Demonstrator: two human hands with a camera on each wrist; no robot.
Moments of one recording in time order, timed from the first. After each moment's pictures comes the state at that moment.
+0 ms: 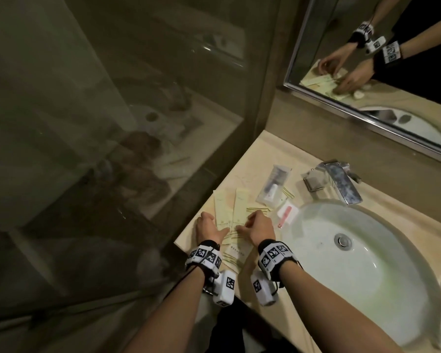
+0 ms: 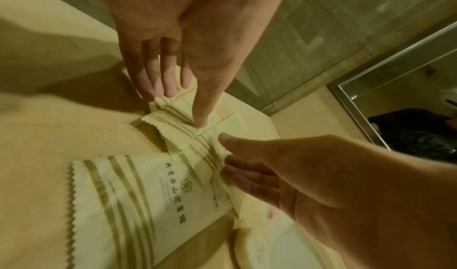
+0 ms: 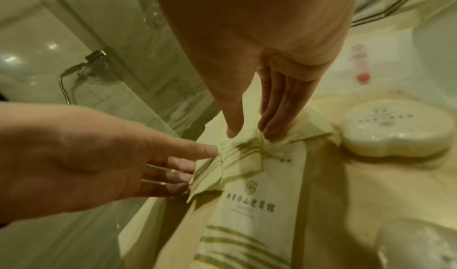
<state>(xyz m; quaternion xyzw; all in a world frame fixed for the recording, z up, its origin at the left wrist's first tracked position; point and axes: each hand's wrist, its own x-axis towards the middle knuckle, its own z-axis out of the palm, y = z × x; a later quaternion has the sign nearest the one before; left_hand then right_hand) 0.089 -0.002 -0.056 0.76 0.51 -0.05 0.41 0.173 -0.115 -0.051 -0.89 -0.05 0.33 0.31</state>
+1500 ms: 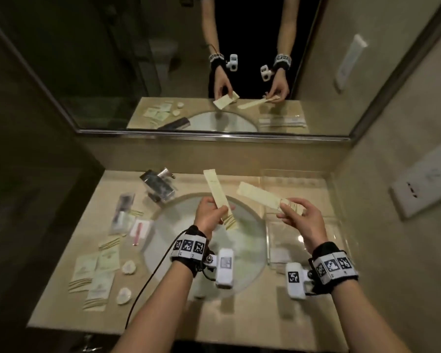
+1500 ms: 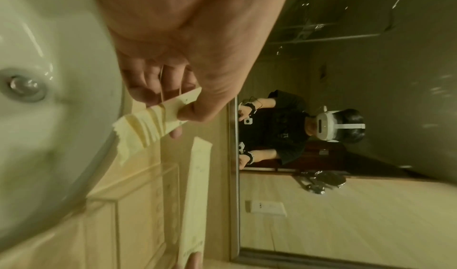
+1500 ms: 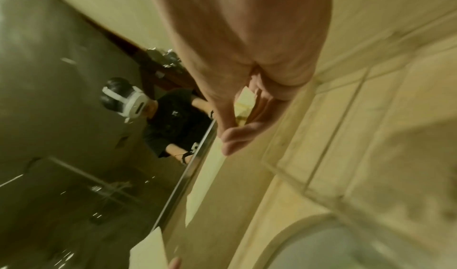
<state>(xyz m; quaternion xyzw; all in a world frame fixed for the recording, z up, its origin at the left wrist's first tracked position) 0.226 -0.388 0.076 0.68 0.21 -0.14 0.69 0.209 -0.624 0.067 -0.68 0.20 0.01 0.70</state>
